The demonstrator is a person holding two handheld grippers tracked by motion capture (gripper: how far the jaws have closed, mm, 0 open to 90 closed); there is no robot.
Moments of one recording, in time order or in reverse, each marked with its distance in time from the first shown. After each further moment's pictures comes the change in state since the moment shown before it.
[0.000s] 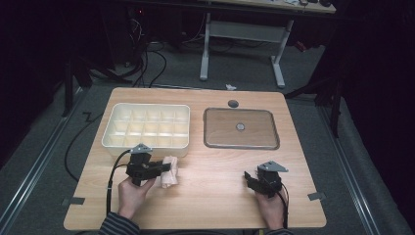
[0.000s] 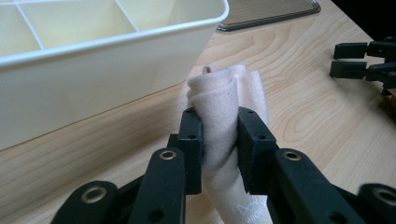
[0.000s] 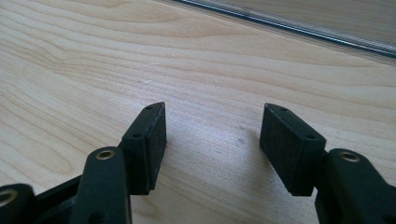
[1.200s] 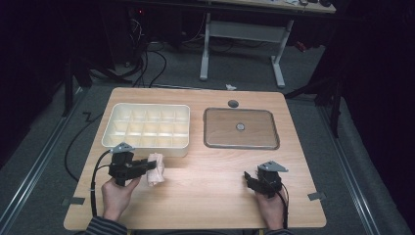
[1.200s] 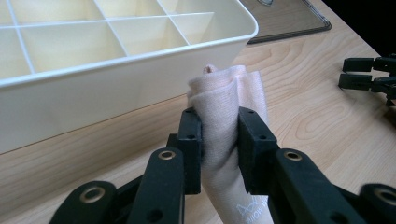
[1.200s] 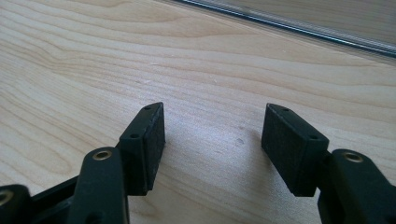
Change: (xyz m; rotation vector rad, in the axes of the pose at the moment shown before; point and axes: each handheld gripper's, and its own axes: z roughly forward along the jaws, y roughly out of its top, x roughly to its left) left arm 0.018 -0.004 -0.041 -0.051 0.049 -0.047; right arm 0.000 0.000 0.000 0.002 -0.002 0.002
